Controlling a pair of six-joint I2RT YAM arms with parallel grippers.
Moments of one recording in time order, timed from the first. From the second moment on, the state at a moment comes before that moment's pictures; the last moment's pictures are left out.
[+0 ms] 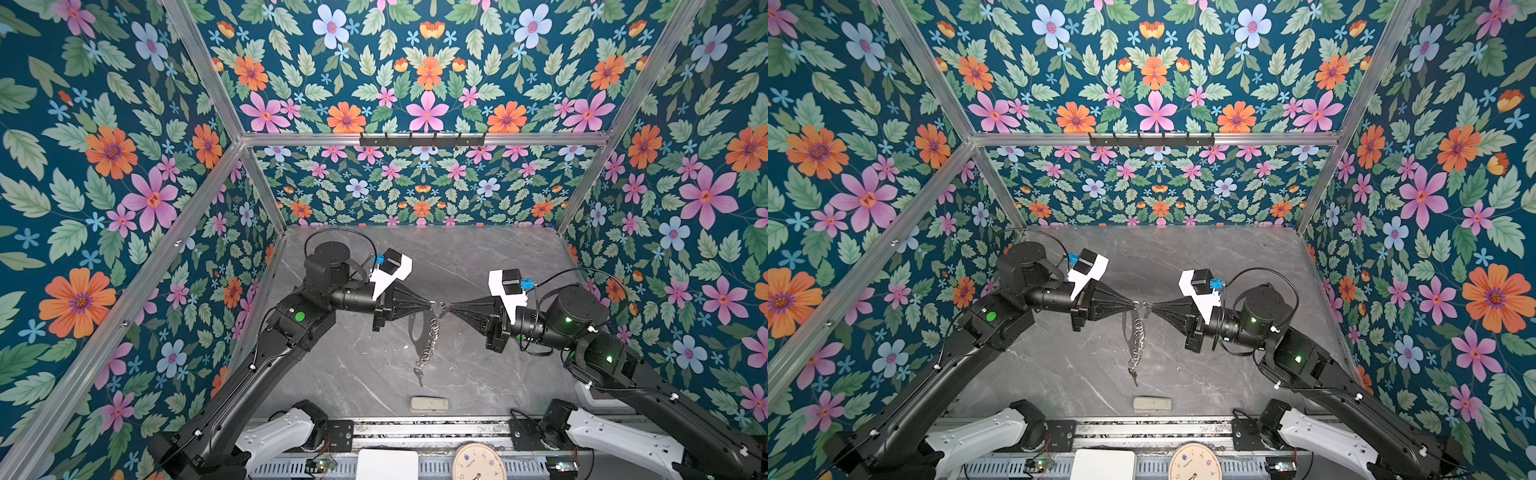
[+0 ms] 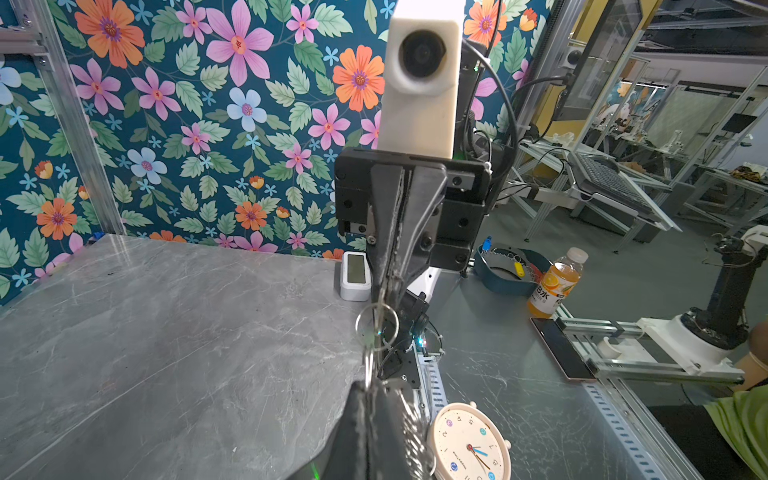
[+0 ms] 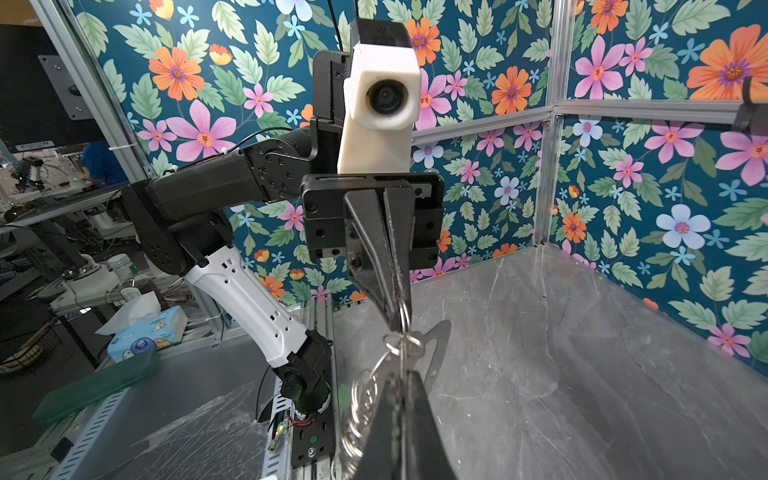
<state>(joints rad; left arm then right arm) -0.63 1.06 1.23 -0.38 1.06 0.03 0.86 0.84 1.03 -0.17 -0.43 0.13</state>
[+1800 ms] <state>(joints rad) -0.63 0.89 0.78 0.42 0.87 -0.21 0.98 1.17 1.47 -0.47 -0.35 0.06</state>
